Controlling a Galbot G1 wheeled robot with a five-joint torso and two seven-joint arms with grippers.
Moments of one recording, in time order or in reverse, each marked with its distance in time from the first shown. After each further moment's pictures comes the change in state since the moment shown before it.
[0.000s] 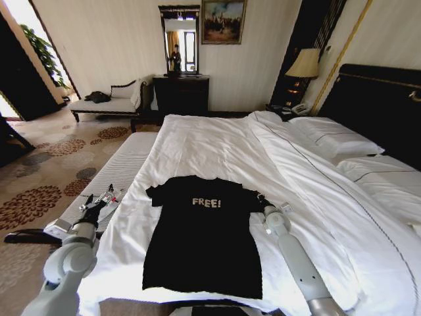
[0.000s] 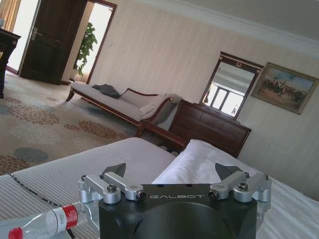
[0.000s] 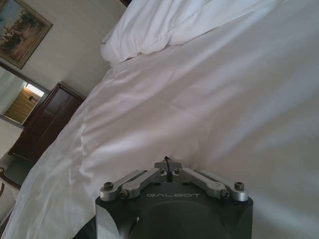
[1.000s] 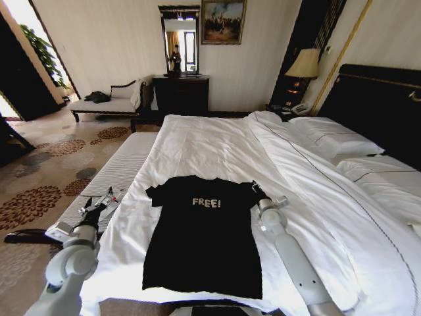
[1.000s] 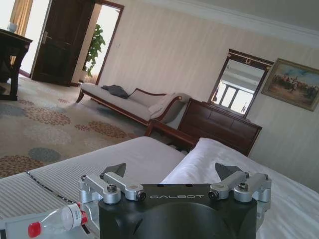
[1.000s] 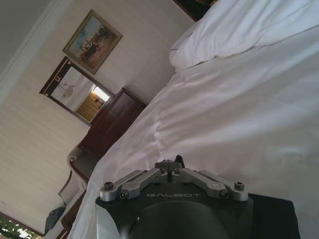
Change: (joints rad) left arm 0.028 -0.021 -0.014 -0.005 0.033 -0.004 -0.013; right arm -0.018 0.026 -0.100 0.146 -0.086 0.089 -0.106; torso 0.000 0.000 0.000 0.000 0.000
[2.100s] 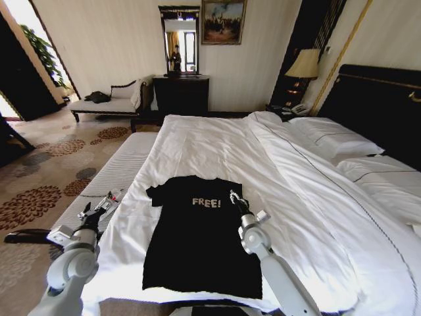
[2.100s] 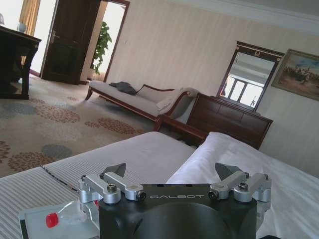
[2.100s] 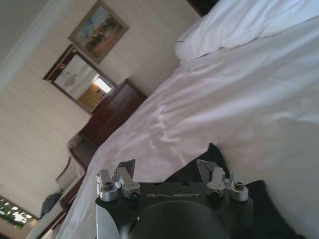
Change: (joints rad) left arm 0.011 -0.014 0.004 0.026 0.036 -0.001 -0.003; right arm -0.128 0.026 -0.040 0.131 -0.099 0.033 0.073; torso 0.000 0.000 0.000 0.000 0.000
